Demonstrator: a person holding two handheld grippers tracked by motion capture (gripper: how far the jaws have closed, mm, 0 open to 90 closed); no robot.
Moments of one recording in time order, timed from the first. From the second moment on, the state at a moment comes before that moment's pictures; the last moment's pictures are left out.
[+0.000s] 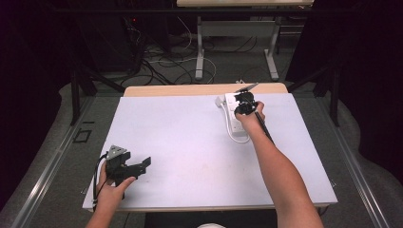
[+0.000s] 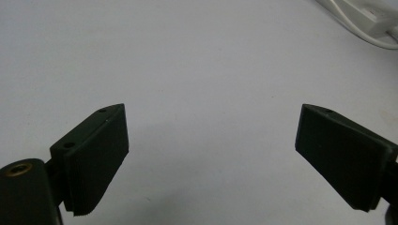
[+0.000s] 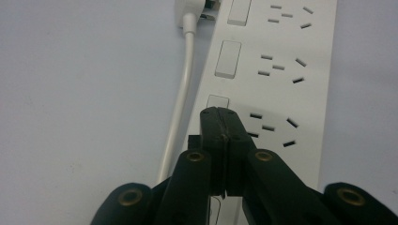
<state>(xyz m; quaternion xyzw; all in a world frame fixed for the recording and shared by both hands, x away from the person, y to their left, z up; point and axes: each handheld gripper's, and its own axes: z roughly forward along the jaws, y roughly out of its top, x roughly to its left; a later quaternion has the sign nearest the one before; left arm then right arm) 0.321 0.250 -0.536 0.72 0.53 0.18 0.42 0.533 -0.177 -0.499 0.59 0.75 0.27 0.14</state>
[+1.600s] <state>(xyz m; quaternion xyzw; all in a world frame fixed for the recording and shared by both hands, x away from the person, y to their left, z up) 0.321 0.246 -0.536 0.72 0.53 0.18 0.41 0.467 -0.213 -0.488 0.51 0.77 0.35 0.15</state>
